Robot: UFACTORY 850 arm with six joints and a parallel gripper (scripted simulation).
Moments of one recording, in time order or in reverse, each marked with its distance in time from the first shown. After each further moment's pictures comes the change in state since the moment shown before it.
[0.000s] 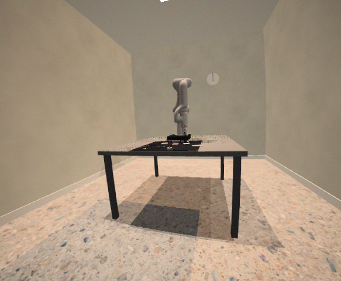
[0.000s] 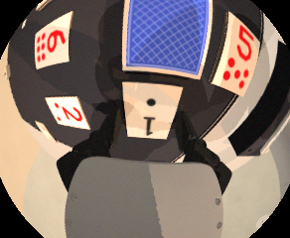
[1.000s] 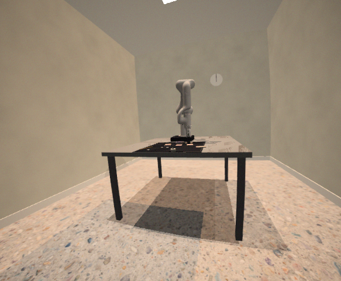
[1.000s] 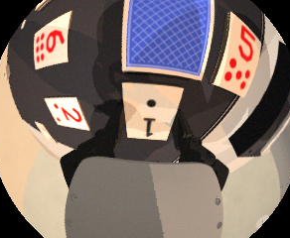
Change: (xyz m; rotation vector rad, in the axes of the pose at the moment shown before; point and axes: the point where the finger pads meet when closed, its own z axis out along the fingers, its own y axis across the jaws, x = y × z) arm 0.000 0.000 0.002 0.001 0.000 0.000
